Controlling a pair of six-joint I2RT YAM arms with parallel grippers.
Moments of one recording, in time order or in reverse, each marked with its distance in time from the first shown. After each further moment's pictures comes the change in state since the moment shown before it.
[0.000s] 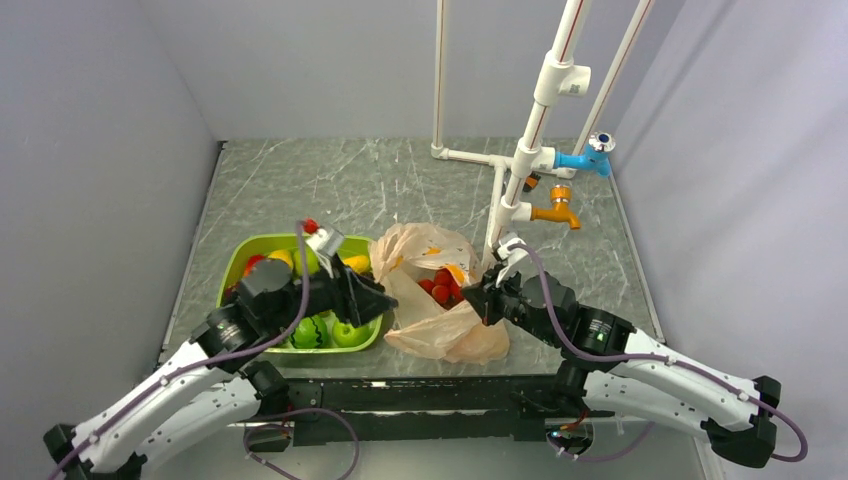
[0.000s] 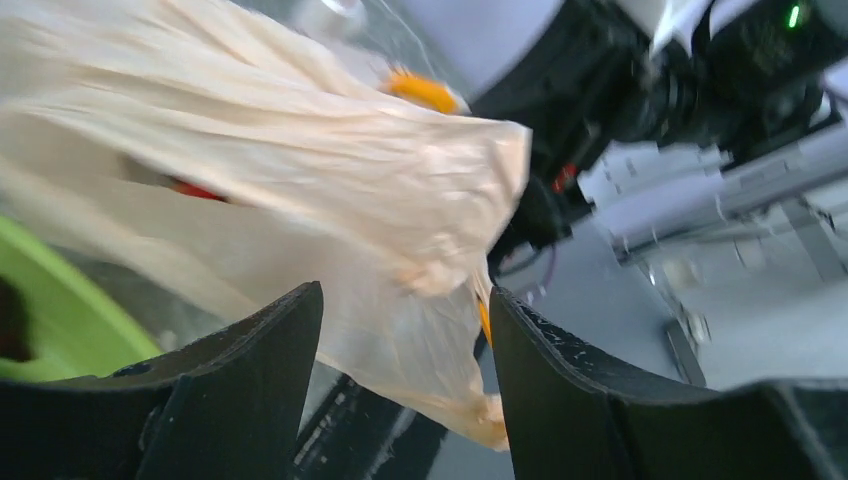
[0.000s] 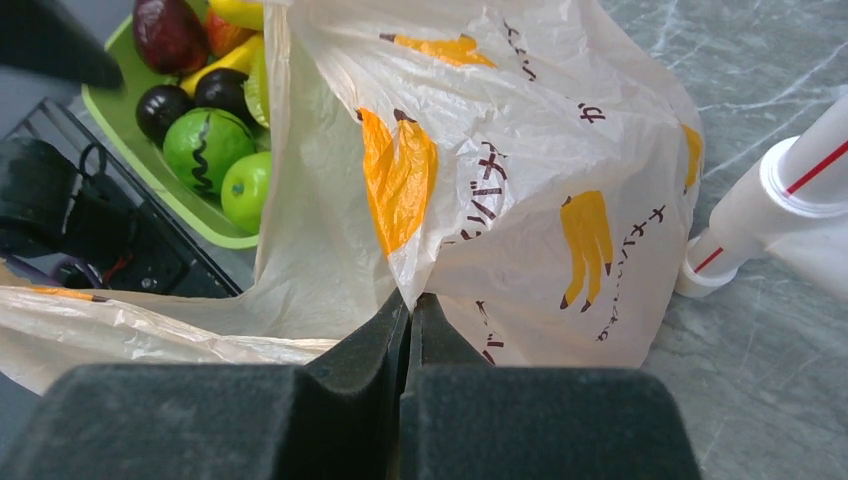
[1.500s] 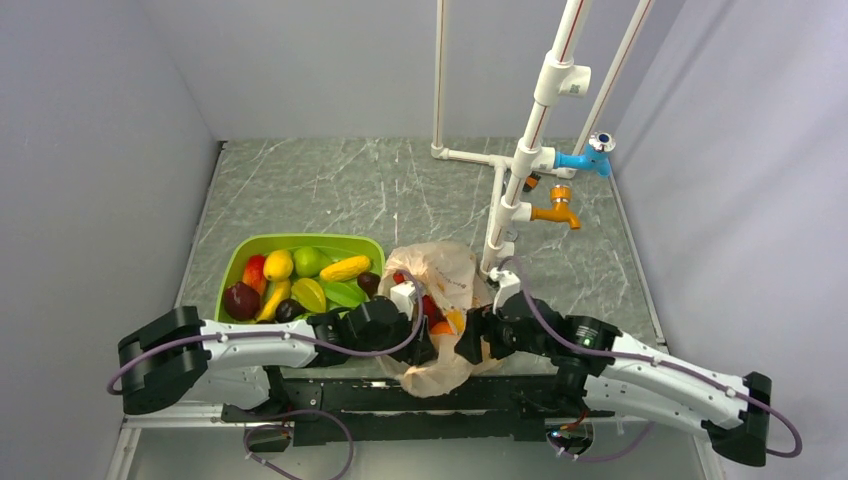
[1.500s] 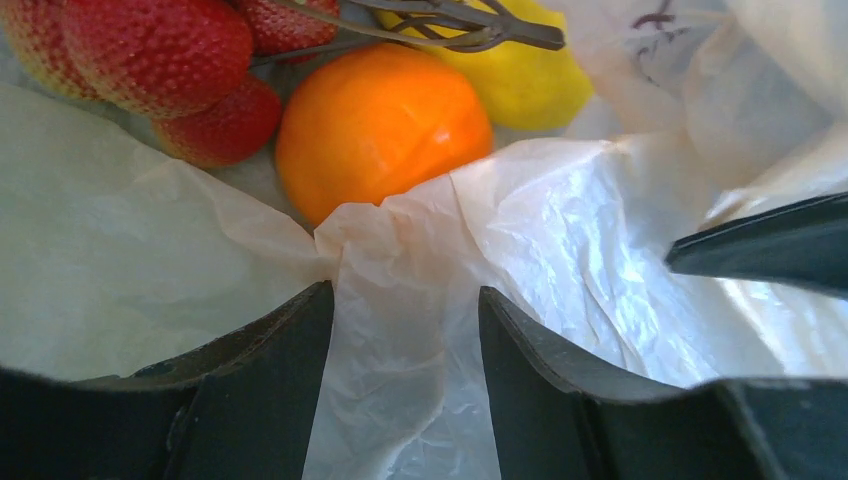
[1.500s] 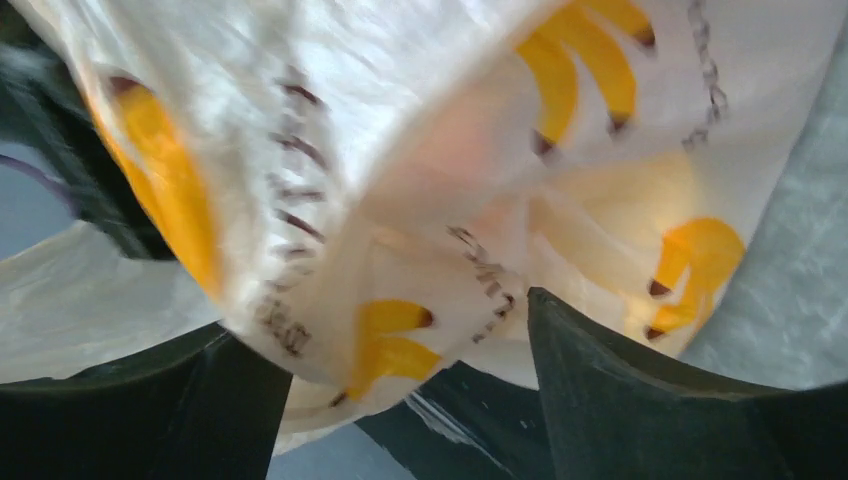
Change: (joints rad) left arm -0.415 0.626 -0.238 0.439 -0.261 -0.148; right arm 0.005 -0.034 -0.136 -0.215 -0.169 0.346
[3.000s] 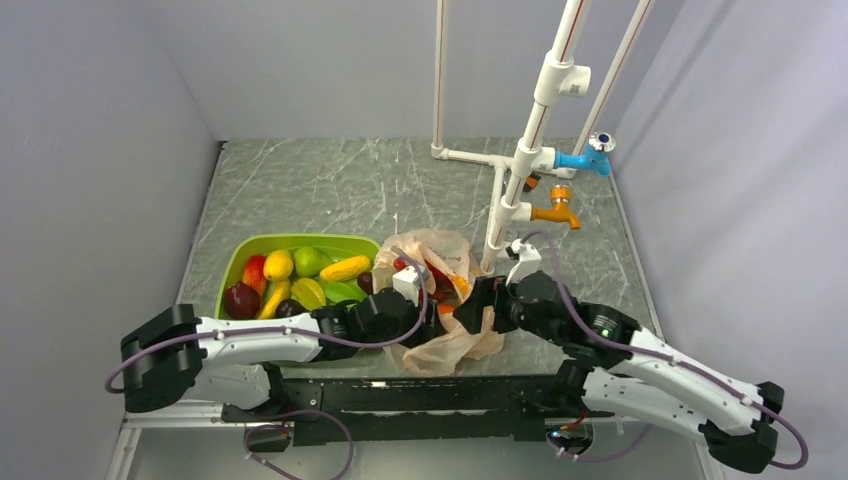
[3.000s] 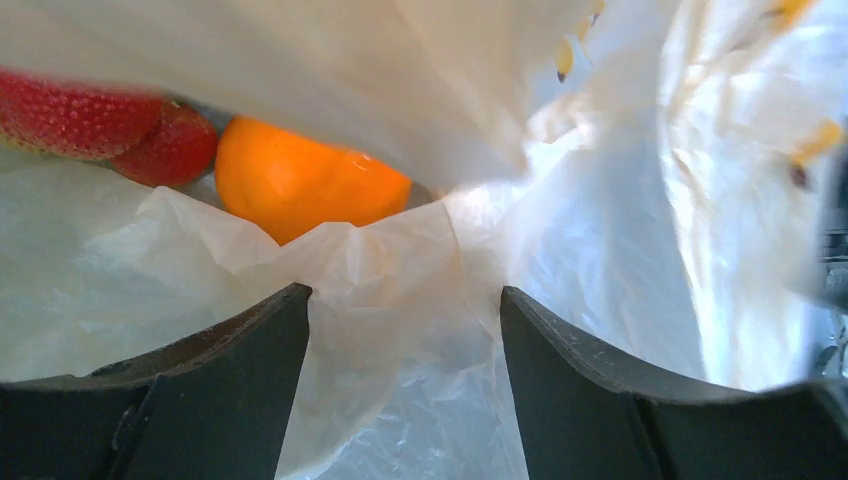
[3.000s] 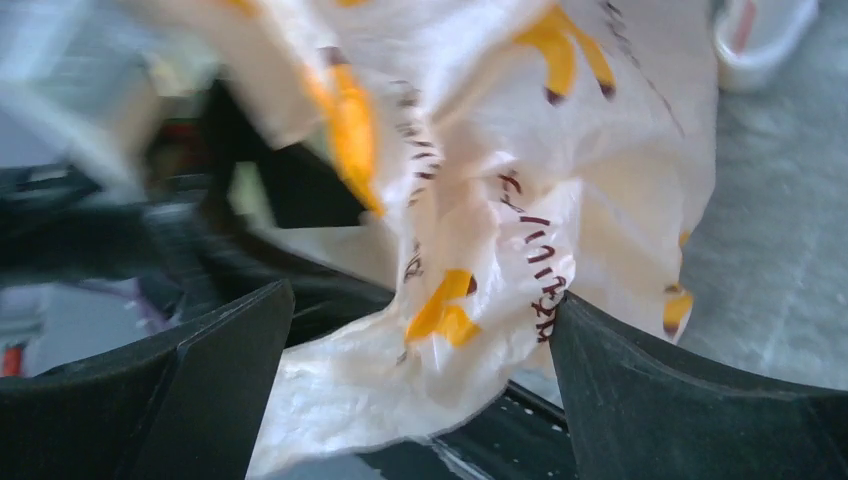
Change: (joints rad) left arm -0.017 -0.002 0.114 -0.064 -0.159 -0.031; right arm -0.053 0.069 0.139 -0.061 0.171 0.089
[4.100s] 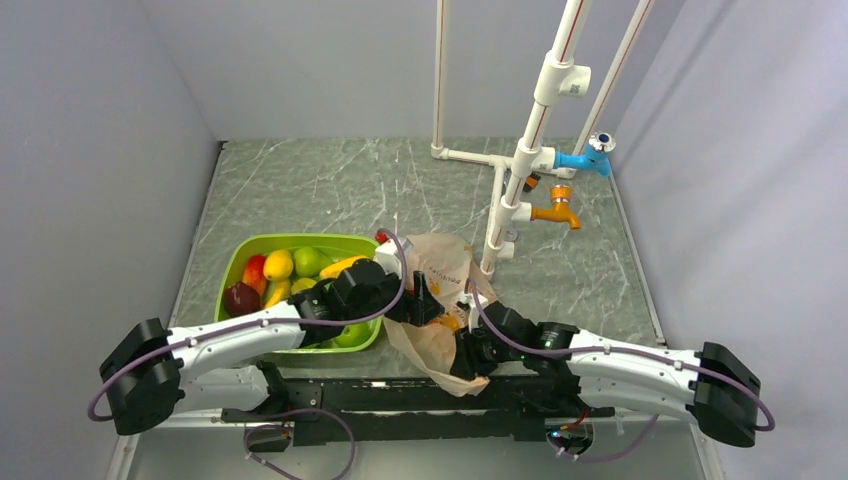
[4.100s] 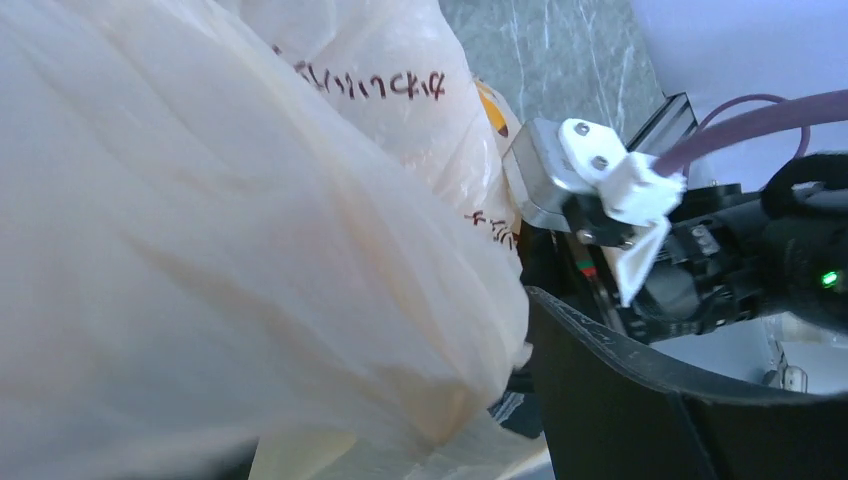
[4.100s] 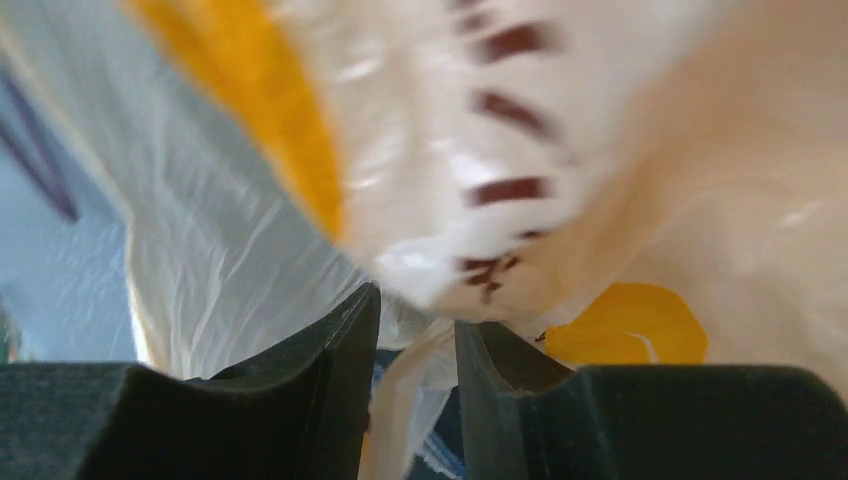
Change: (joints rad) left arm 0.174 -0.090 0.036 -0.050 0.130 0.059; right arm 0.058 0.171 -0.341 0.381 -0.492 -0.178
